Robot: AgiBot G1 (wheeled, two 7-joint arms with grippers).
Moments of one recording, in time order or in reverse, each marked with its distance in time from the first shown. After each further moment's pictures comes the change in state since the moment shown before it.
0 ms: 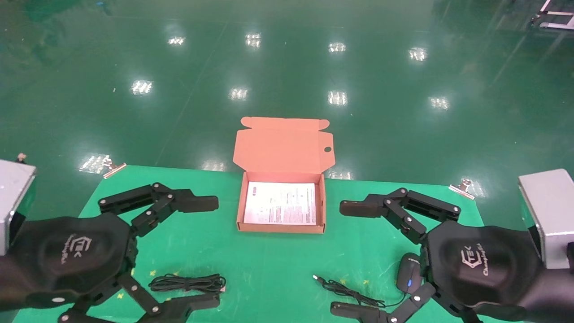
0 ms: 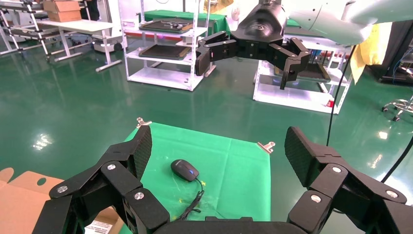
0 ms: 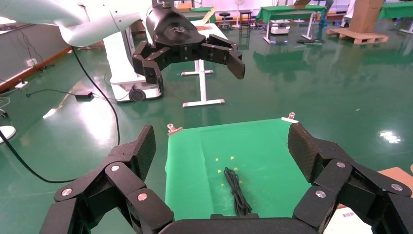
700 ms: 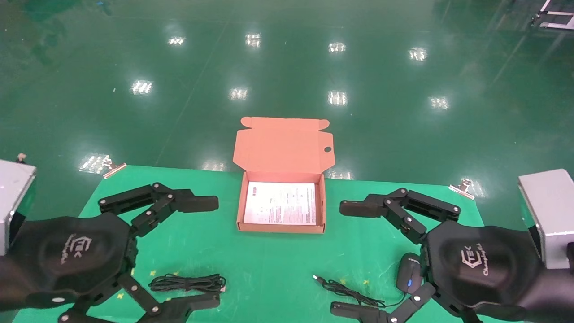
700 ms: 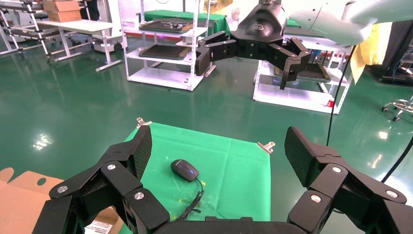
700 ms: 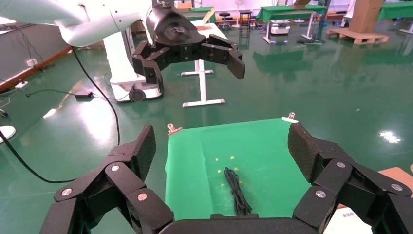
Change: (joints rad) left arm -0.002 0.001 0.001 -0.003 0.003 0.002 0.003; right arm 0.000 0.000 0.000 0.000 0.000 0.000 0.000
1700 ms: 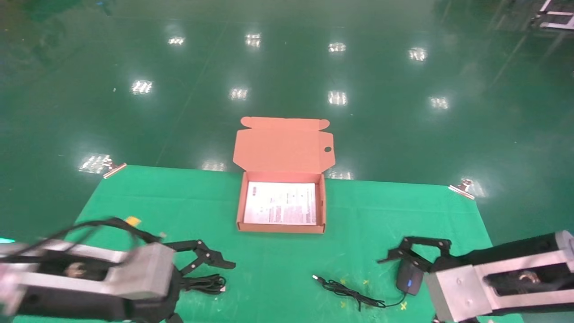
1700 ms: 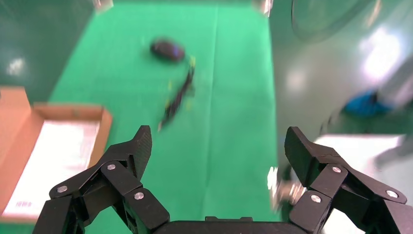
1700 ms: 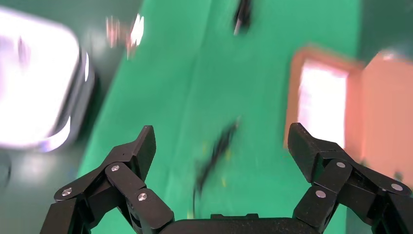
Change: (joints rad) left arm -0.224 0.092 0.248 -0.047 0.472 0.035 -0.027; right arm 0.372 0.006 -0.340 0.073 -0.591 -0.076 -0.155
